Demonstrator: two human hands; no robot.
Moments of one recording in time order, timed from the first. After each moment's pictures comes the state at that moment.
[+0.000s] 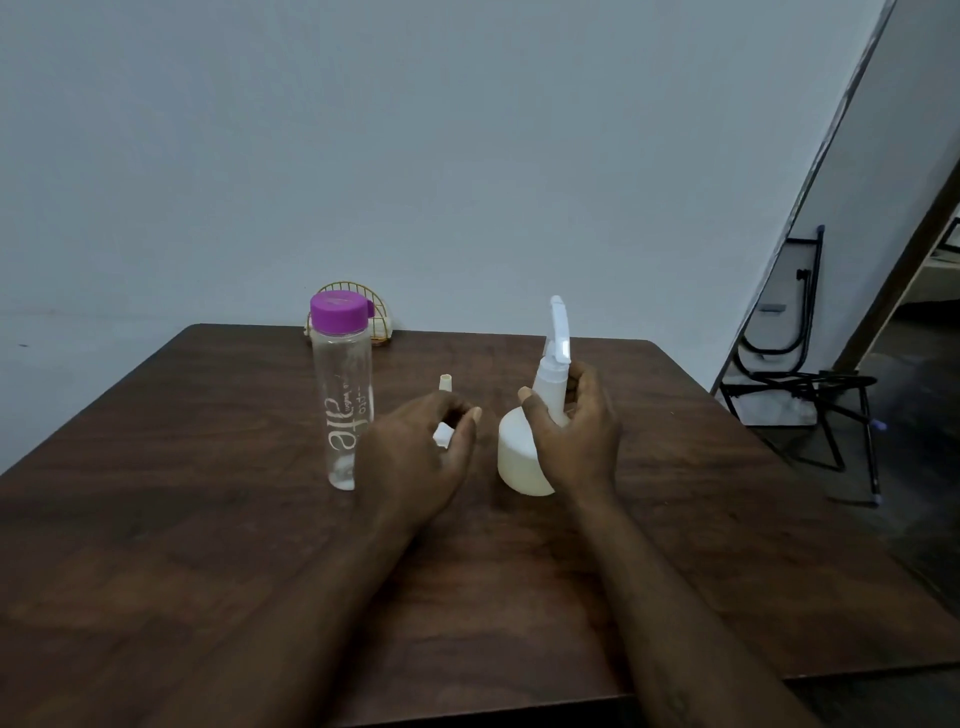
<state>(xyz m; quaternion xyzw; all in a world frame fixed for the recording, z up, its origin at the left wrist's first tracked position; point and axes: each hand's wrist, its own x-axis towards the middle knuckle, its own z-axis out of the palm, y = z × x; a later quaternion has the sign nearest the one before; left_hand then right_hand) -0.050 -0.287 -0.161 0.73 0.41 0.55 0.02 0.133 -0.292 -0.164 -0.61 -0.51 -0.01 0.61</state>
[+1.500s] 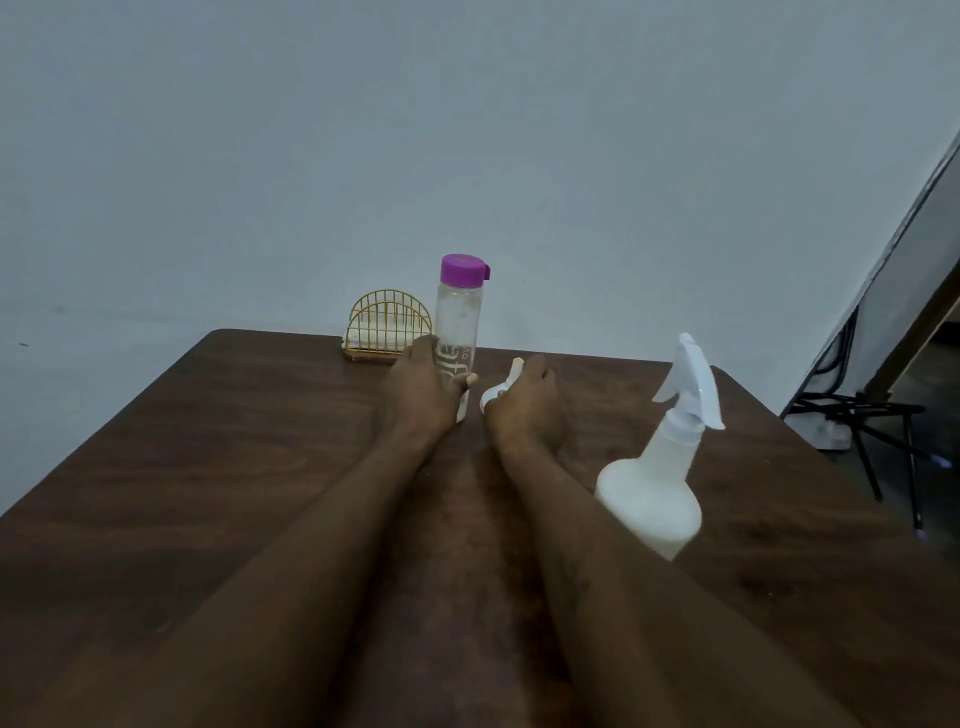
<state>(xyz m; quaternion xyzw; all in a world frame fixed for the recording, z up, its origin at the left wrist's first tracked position) -0.088 -0.098 -0.156 0.69 0.55 0.44 0.18 0.038 -0.108 -0.172 -0.79 -0.46 -0.02 0.41</state>
